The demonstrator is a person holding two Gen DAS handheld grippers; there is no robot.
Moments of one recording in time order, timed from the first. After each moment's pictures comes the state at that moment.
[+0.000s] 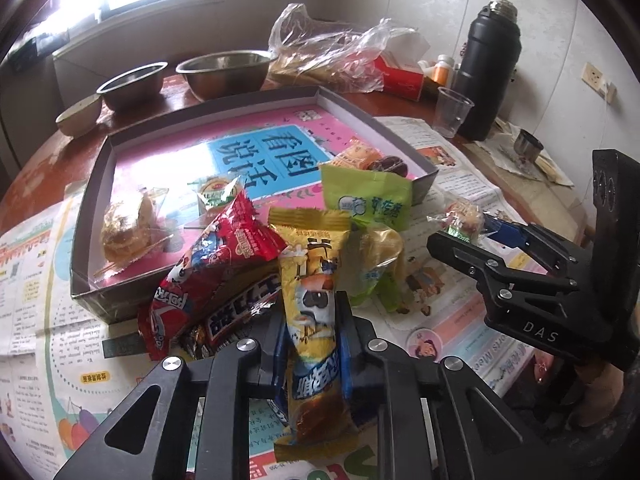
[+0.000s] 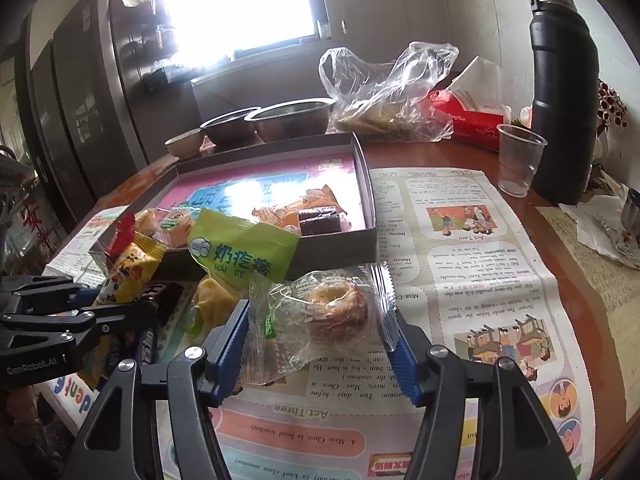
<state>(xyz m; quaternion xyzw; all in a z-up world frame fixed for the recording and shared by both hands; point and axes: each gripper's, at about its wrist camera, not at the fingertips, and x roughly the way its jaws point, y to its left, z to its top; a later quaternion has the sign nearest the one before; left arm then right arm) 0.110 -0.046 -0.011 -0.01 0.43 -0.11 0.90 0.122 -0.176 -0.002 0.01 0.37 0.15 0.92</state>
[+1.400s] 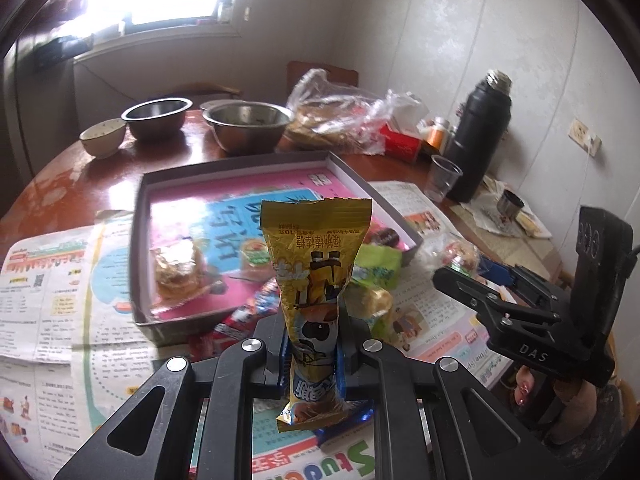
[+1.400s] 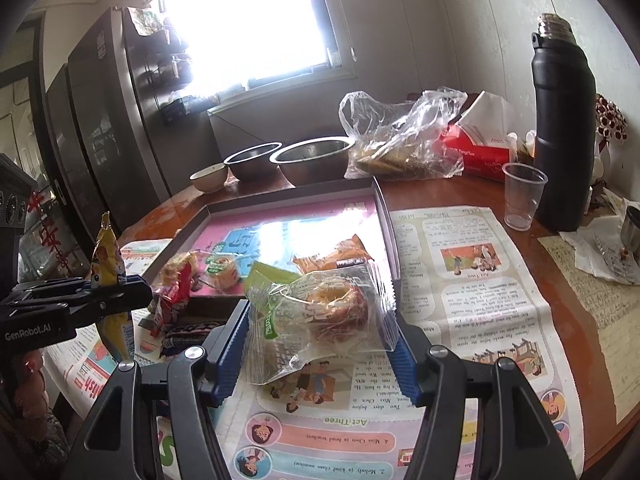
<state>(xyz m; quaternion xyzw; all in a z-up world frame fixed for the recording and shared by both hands) 0.090 -0.001 0.043 -0.06 0.37 -0.11 0.92 0.106 -0.167 0.042 0.03 0.33 0.18 0.93</state>
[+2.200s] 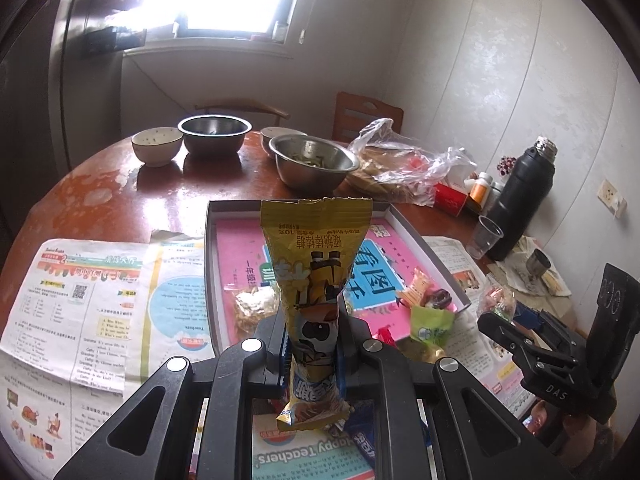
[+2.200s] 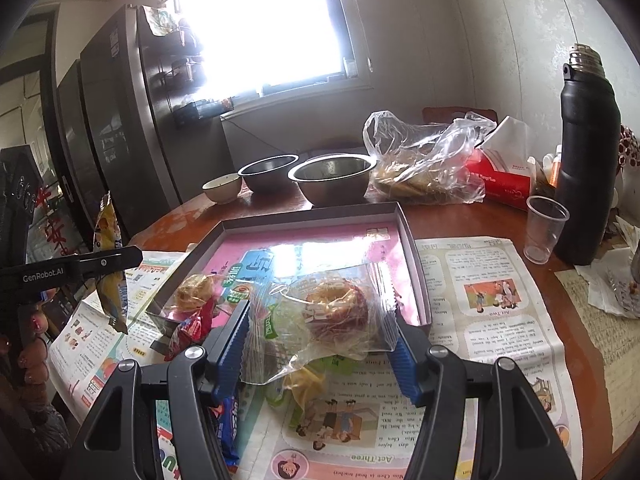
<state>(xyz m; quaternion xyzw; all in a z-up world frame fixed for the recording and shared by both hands) 0.110 0.061 0.061 -0.11 0.33 -0.05 0.94 0.125 -0.142 0.059 0.02 0.31 0.19 0.93</state>
